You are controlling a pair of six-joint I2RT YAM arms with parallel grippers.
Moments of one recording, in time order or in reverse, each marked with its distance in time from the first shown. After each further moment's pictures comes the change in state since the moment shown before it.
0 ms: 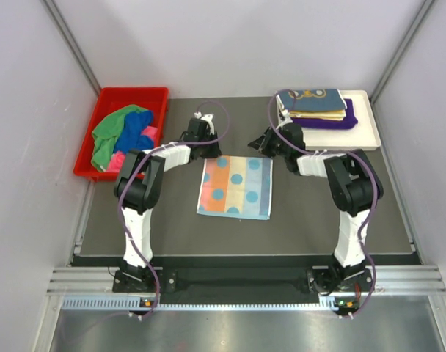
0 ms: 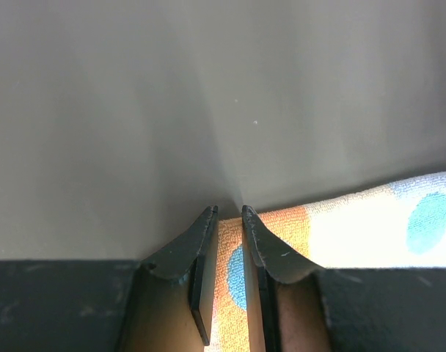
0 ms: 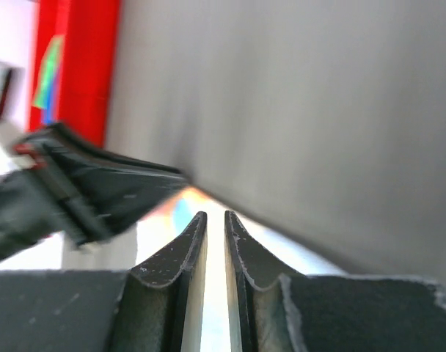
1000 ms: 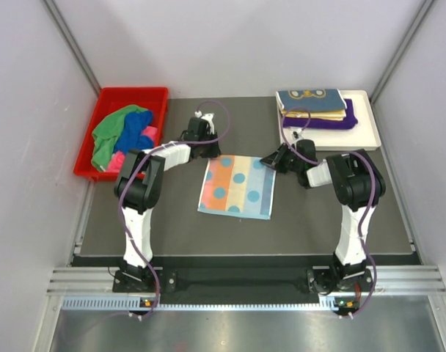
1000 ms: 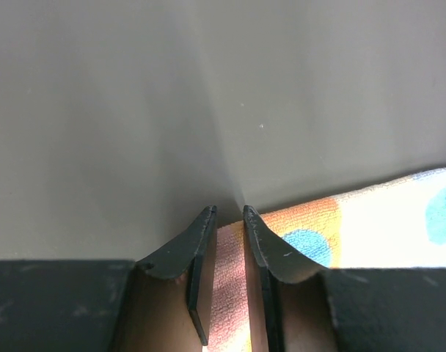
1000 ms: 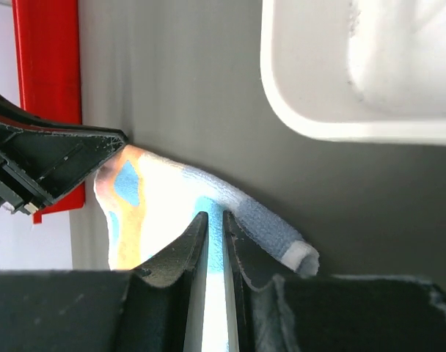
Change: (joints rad) left arm 0.002 0.006 0.016 -0.018 -0.011 0.021; right arm -0.103 0.029 -0.210 0.185 -0.094 0.082
